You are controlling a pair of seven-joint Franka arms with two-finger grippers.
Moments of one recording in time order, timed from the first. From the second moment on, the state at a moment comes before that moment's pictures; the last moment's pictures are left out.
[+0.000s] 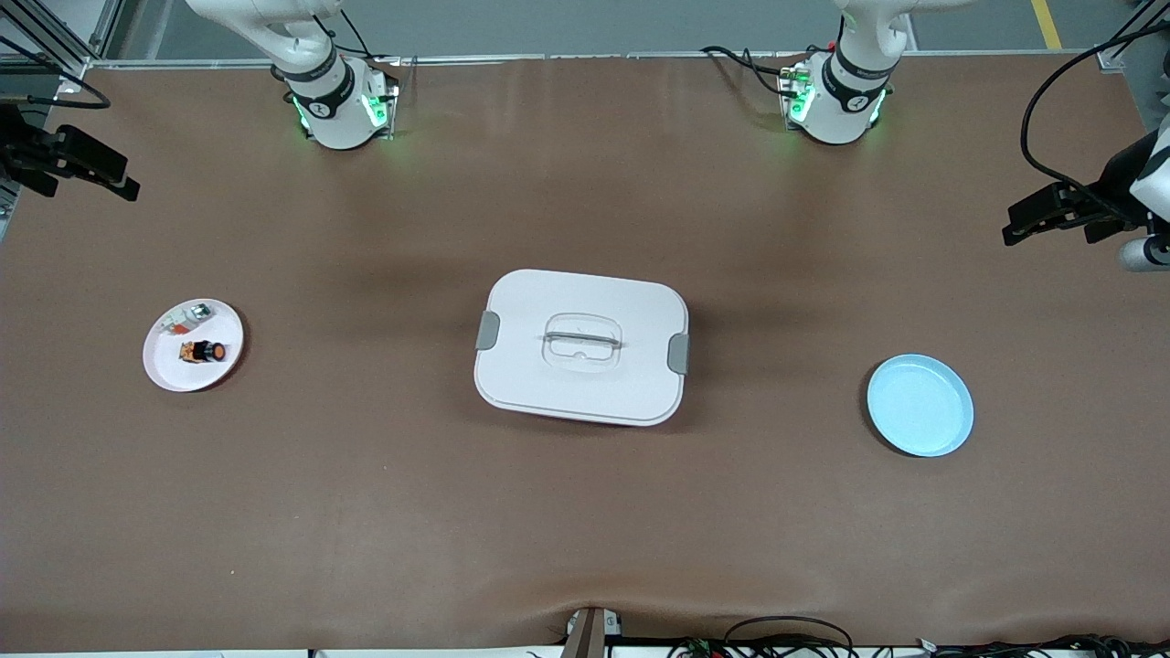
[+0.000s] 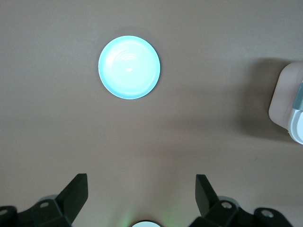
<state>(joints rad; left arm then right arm) 0.04 0.03 -0.06 -1.52 -0.01 1.47 -0.04 0.01 -0.05 -0.03 -1.48 0.03 1.36 0.08</state>
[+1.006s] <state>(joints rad) 0.03 0.03 -0.08 -1.50 -0.01 1.47 -0.04 0.01 -0.05 -0.03 -1.48 0.04 1.39 0.08</state>
